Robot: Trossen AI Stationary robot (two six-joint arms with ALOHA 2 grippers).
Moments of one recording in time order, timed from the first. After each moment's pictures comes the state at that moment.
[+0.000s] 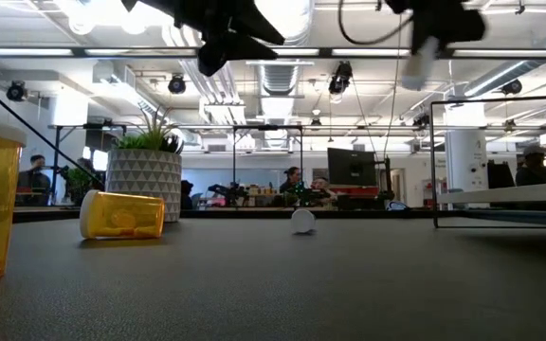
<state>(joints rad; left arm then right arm) 0.06 1.36 1.04 -0.01 -0.14 -0.32 0.03 1.34 1.40 -1.25 0.10 0.82</state>
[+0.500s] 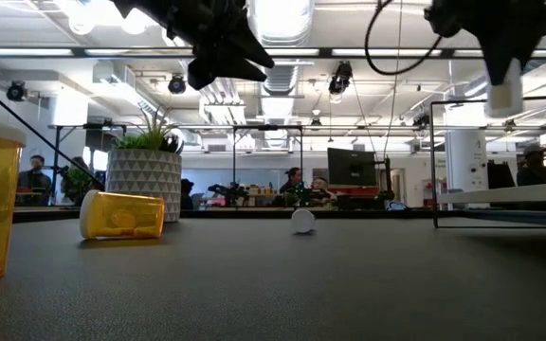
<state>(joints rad) 0.09 1.36 1.03 -0.12 -0.13 -0.38 0.19 1.35 1.29 -1.50 0.08 1.15</state>
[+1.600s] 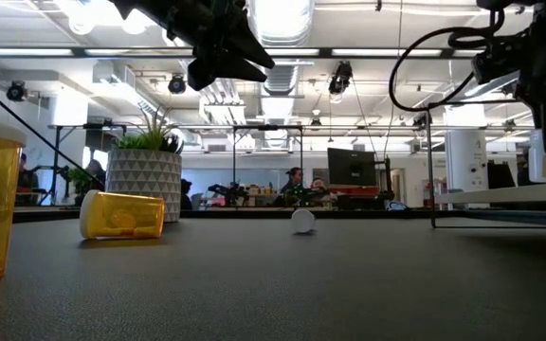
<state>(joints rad) 0.09 1.36 1.02 -0.11 -0.13 -0.39 0.28 1.11 0.81 -1.25 0.15 0.81</state>
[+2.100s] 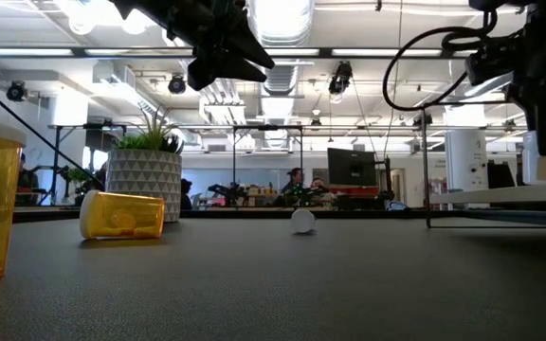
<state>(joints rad) 0.09 1.36 1.02 -0.11 -0.14 -0.39 0.27 1.15 0.82 -1.21 0.13 0.77</state>
